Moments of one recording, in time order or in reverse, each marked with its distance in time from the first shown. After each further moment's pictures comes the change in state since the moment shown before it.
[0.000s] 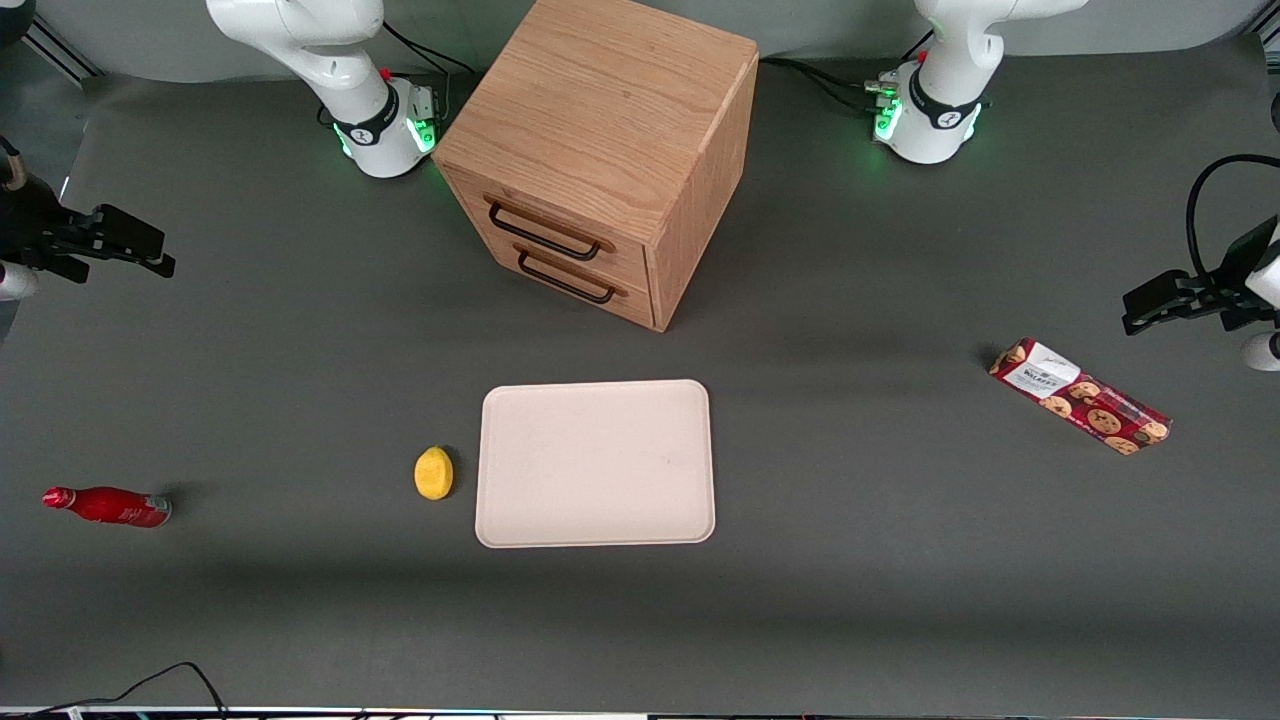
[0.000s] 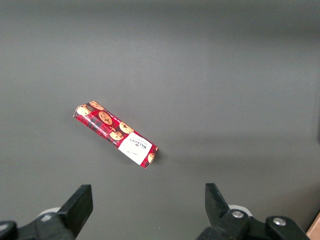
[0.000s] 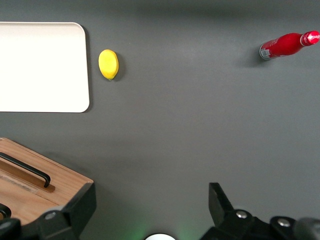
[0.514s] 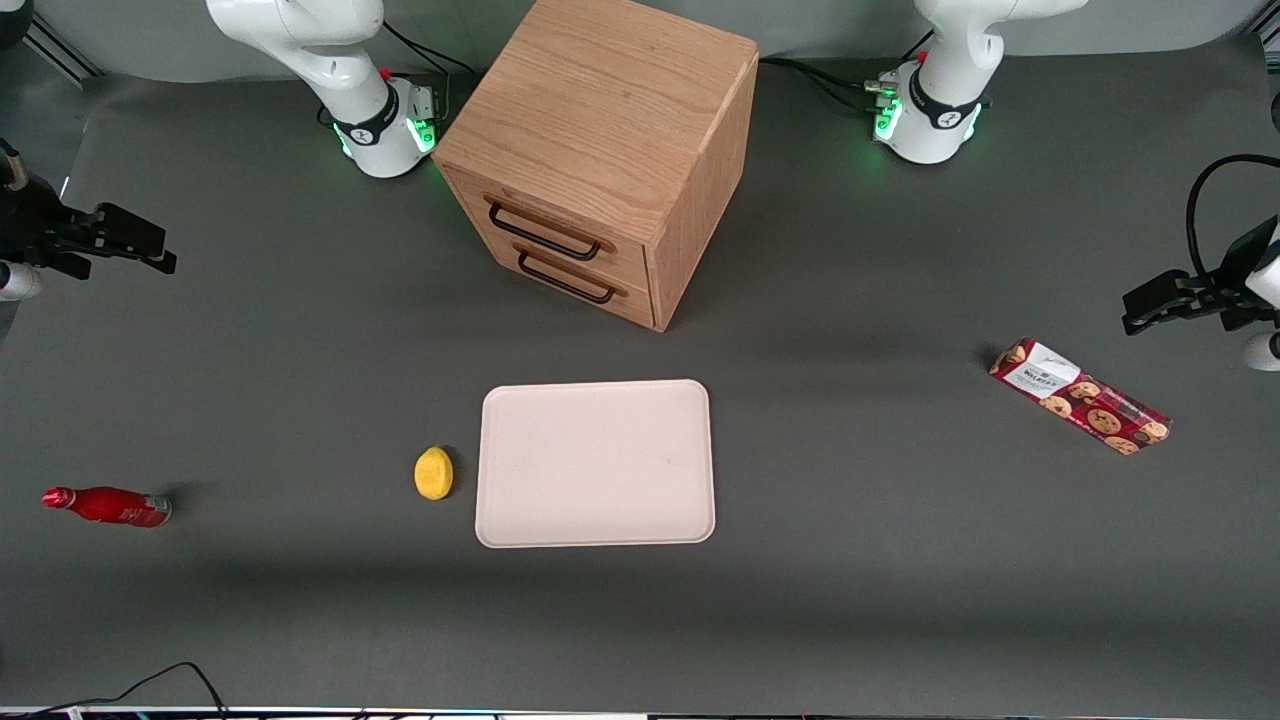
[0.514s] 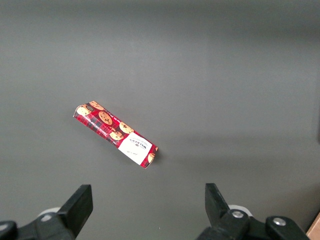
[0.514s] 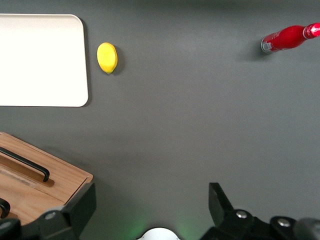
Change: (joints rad) arm -0.006 0.001 0.005 0.001 0.000 -0.024 -0.006
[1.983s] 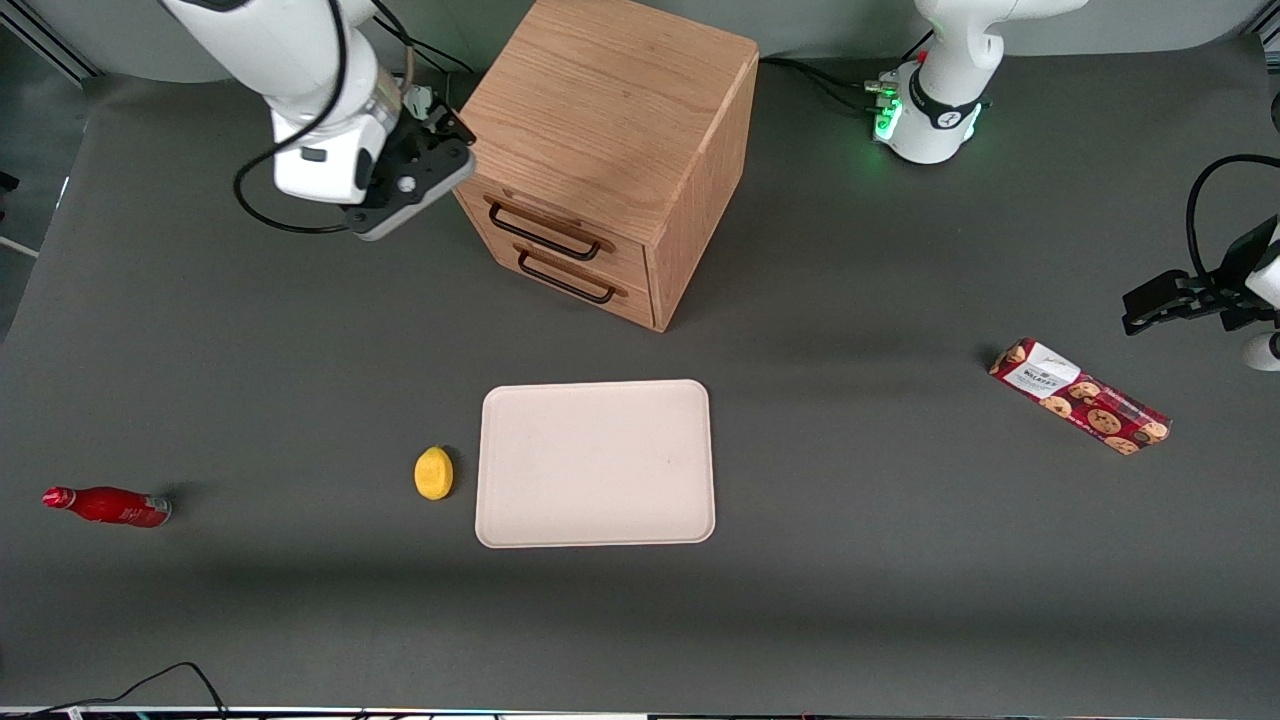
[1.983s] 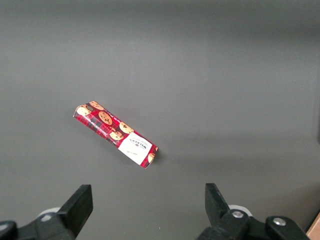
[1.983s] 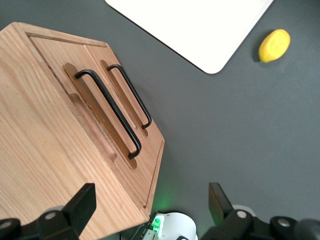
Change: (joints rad) arm 0.515 0.073 0.058 0.012 0.086 -0.055 -0.006
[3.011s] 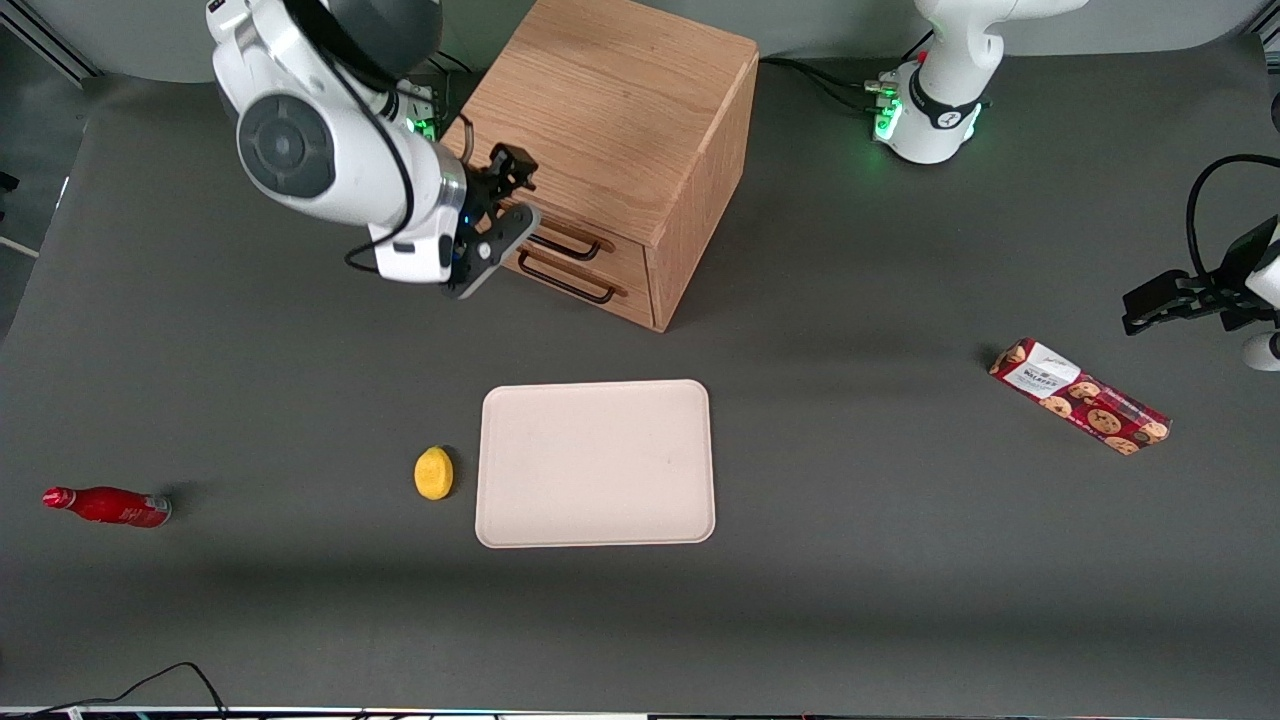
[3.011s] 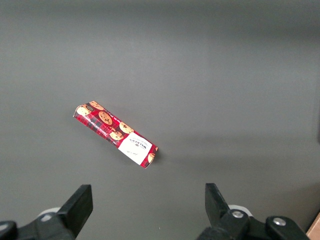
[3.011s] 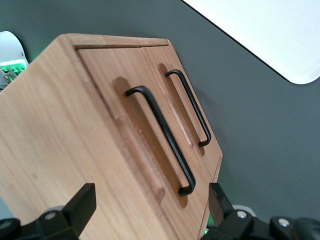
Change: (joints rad) arm 0.066 0.146 -0.116 -0.031 0.287 0.060 -0.112
